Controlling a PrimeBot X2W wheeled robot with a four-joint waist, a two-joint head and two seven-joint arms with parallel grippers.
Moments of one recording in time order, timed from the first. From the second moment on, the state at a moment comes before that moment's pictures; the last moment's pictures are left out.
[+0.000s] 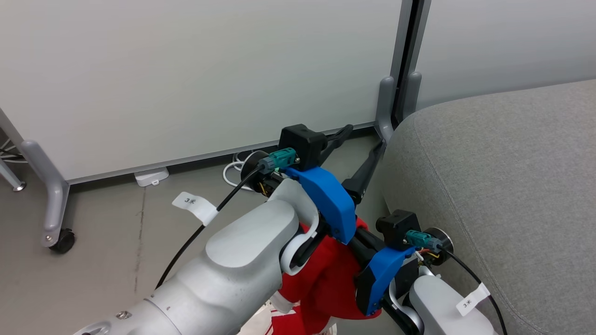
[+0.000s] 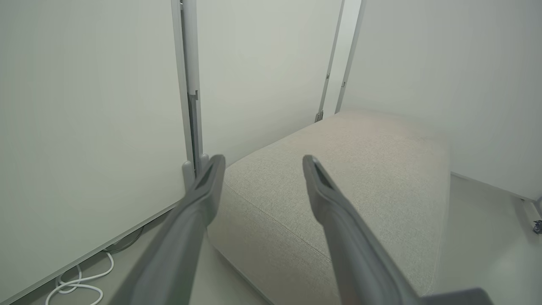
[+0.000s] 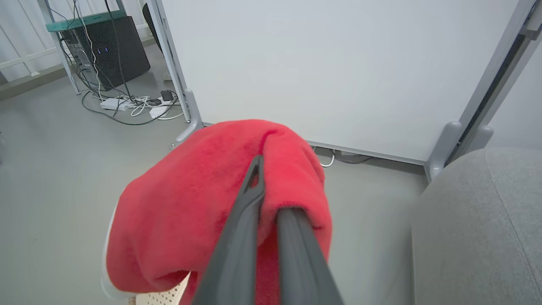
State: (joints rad) left arm -0.88 0.05 -1.14 0.65 -1.03 -0.01 -0.18; right arm -0.47 -0.05 0.53 0.69 0.32 0.13 -0.15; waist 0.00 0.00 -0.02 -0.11
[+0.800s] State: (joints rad) left arm -0.40 0.30 -0.69 0.33 -0.71 0.05 -0.26; right arm -0.45 -0.05 0.46 0.66 0.25 0.13 -0.15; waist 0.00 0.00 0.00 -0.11
